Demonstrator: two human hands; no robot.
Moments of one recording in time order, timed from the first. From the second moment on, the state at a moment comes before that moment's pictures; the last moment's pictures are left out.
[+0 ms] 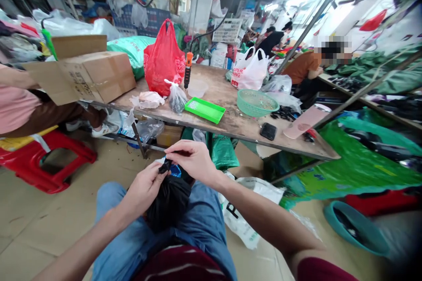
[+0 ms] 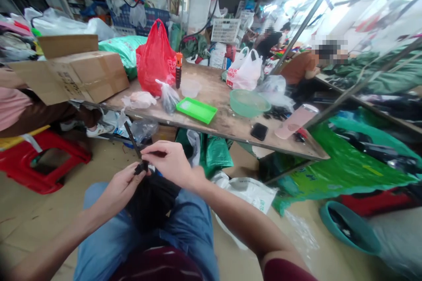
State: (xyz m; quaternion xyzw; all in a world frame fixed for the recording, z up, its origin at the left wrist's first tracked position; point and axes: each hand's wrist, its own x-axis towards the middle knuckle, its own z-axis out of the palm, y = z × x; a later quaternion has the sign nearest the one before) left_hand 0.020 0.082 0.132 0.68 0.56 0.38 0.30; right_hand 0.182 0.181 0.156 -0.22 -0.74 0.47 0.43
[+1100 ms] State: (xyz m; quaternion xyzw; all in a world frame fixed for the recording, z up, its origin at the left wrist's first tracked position) left_hand -0.031 0.022 0.075 0.65 0.66 0.26 0.27; right_hand 0.160 0.124 0.046 -0.32 -0.58 0.71 0.24
